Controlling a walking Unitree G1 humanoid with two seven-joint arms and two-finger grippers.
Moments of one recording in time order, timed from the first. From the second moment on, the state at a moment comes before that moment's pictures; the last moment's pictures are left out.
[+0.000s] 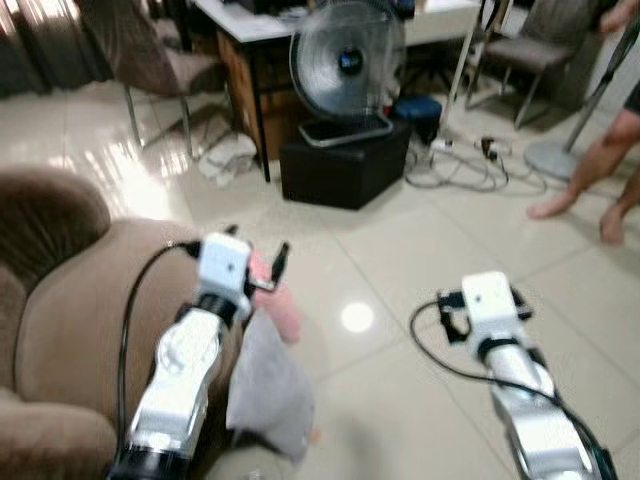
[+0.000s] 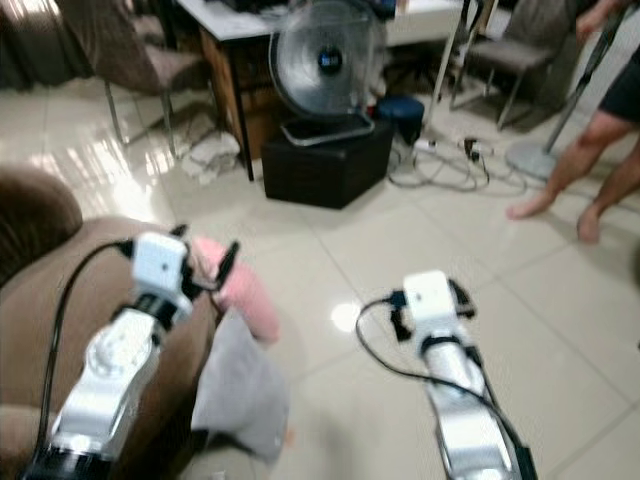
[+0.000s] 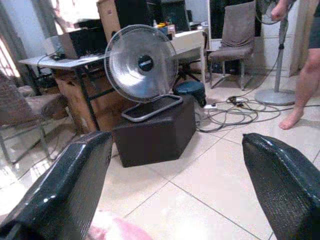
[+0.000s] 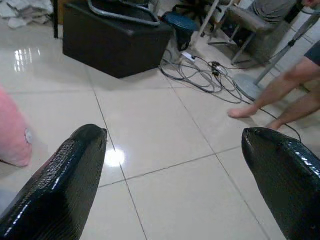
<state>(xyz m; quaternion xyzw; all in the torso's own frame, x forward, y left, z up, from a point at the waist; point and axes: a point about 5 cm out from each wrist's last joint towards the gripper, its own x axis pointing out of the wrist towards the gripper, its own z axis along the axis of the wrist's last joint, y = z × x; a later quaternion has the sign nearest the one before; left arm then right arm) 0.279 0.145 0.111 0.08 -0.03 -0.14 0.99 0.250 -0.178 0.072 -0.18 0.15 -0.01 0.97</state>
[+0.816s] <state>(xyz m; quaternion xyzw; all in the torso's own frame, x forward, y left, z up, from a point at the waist) 0.280 0.147 0.114 0.08 -0.04 -0.14 0.99 0.245 -0.166 0.068 -0.13 0.14 0.03 0.98</state>
